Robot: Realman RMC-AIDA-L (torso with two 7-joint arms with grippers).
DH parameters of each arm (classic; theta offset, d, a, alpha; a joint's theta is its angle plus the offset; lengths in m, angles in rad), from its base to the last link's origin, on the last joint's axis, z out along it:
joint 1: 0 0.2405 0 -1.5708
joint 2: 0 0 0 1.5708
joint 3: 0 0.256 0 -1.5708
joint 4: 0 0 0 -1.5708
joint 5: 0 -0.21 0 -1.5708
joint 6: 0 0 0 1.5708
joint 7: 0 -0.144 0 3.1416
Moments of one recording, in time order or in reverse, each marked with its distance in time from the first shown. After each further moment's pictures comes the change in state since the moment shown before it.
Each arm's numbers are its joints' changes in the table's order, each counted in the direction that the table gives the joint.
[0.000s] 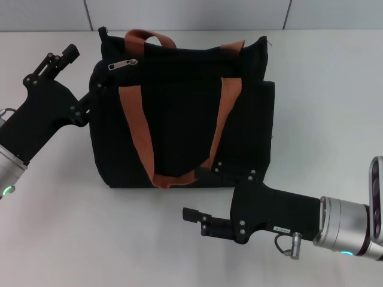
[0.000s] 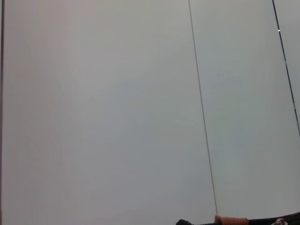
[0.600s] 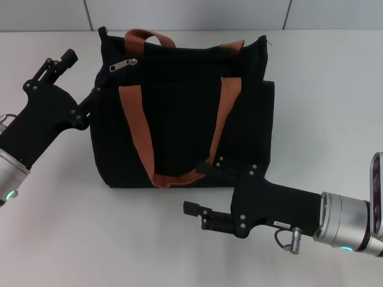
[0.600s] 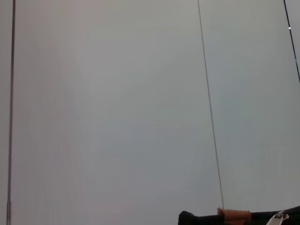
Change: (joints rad) left arm -0.004 0.000 -0.007 -0.054 0.023 -0.001 -0.042; right arm 0.004 0.000 0.017 0.000 0.000 -0.004 0.000
